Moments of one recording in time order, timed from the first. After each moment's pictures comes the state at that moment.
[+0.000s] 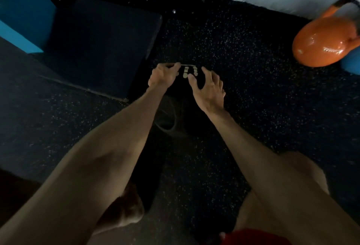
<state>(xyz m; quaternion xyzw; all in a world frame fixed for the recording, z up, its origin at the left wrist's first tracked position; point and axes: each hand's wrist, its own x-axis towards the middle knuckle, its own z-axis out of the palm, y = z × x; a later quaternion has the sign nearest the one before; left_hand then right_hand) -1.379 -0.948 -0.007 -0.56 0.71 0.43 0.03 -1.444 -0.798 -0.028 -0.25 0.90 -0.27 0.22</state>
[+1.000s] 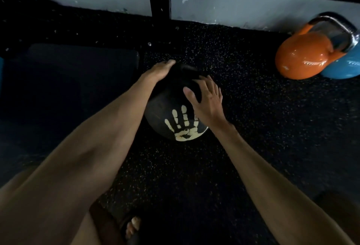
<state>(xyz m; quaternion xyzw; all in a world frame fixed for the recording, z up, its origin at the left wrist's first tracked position) -1.524 -1.109 -0.024 -0.39 0.76 0.50 0.15 -1.519 -0.895 -0.042 -0.30 0.90 -0.31 0.11</state>
